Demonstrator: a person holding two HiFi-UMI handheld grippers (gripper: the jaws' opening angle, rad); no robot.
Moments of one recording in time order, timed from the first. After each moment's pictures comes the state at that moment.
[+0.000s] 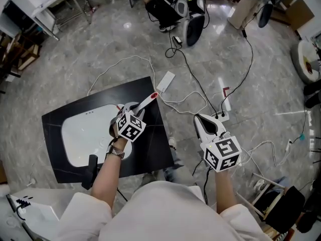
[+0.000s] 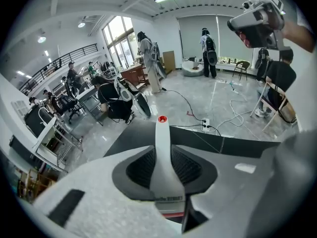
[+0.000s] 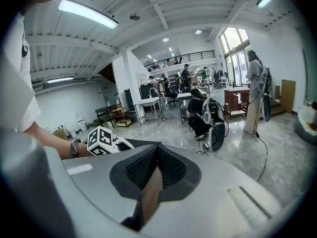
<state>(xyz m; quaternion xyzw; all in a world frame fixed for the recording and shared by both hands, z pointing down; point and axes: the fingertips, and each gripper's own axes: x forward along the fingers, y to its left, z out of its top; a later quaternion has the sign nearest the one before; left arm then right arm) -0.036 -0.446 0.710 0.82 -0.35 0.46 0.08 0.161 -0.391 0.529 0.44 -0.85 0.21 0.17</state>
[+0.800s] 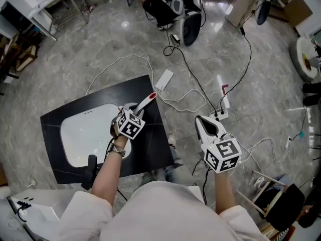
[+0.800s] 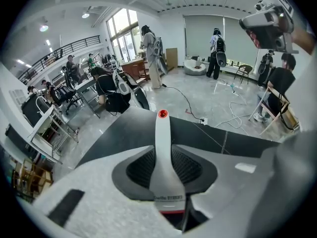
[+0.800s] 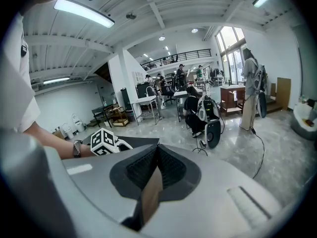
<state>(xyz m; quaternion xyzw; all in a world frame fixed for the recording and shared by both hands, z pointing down) -0.038 -0.442 0.741 0.81 -0.34 0.46 0.12 0.172 -0.381 0.540 0.46 -0.84 0.23 0.17</state>
